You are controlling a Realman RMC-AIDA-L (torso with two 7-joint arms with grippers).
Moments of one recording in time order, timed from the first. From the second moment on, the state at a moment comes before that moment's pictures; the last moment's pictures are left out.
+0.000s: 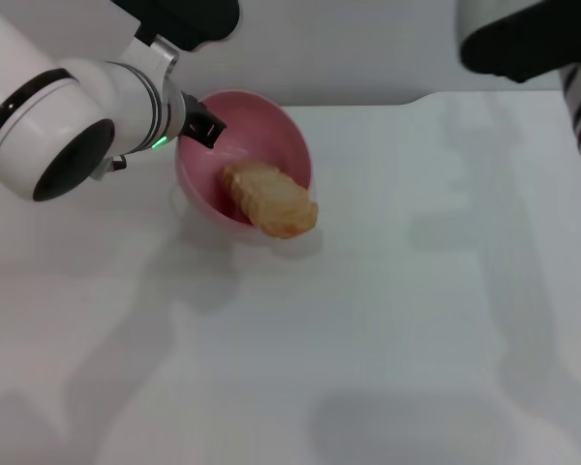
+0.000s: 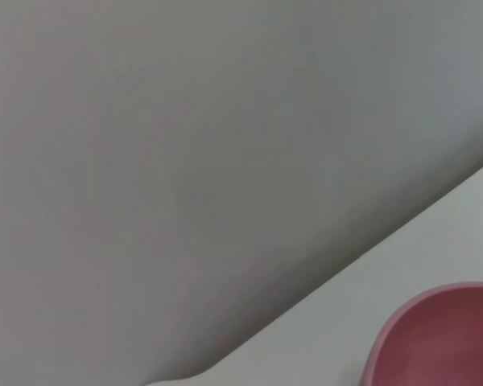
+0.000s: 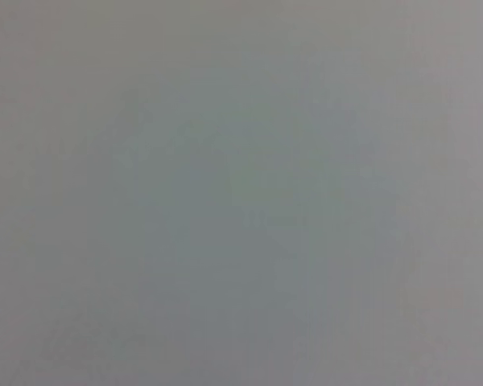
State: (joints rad) left arm -0.65 -2.07 1.86 1.27 0.01 -0.87 -0.11; right arm 0.30 2.08 -2.17 -1.48 -1.54 0.79 1.24
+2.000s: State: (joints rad) left arm -0.69 -2.07 1.87 1.19 -0.05 -0.87 -0.10; right arm 0.09 2.08 -1.89 -1.19 1.01 -0.59 -0.83
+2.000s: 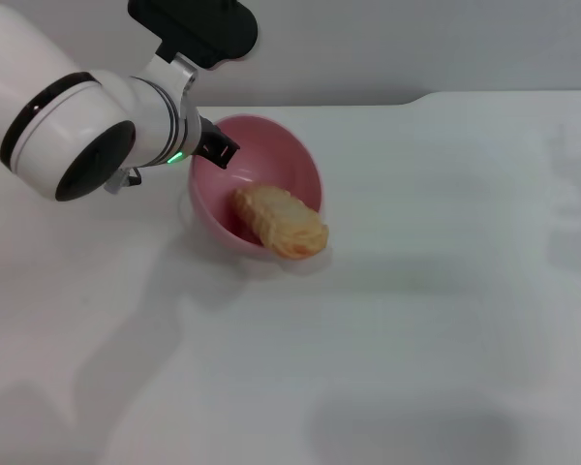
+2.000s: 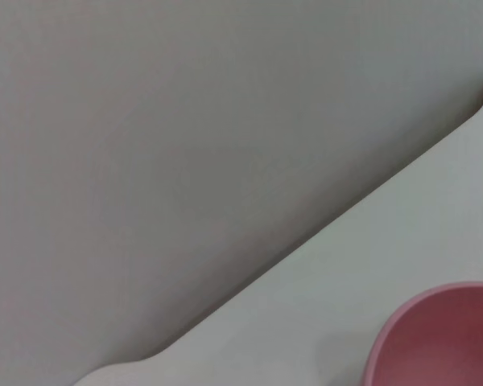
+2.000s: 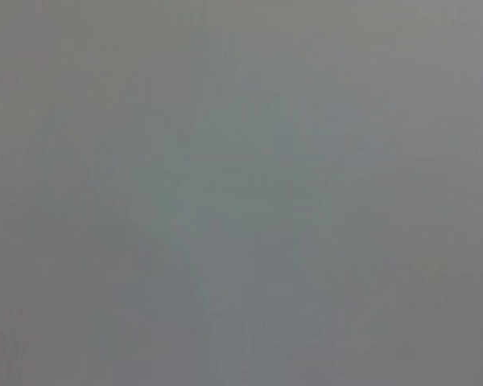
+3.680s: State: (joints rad) left arm -0.66 -2.08 2.27 1.40 0.52 -1.00 -0.11; right arm -0.03 2.07 -1.87 -1.28 1.15 -0.32 -0.96
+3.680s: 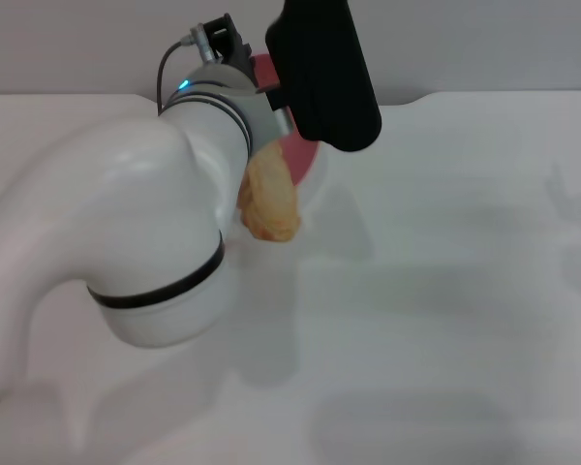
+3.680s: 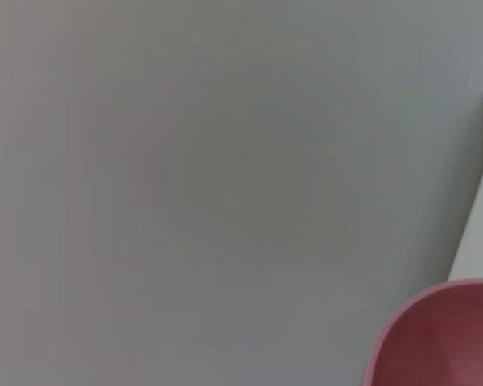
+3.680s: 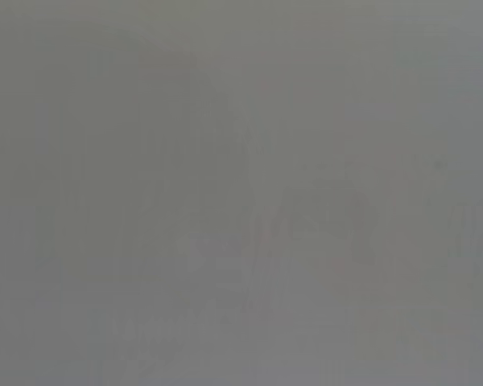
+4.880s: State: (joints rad) left arm -0.58 -2.08 2.49 1.30 1.01 -0.86 -0.51; right arm -0.04 2.08 -1.92 -1.28 1.15 -0.38 -0.96
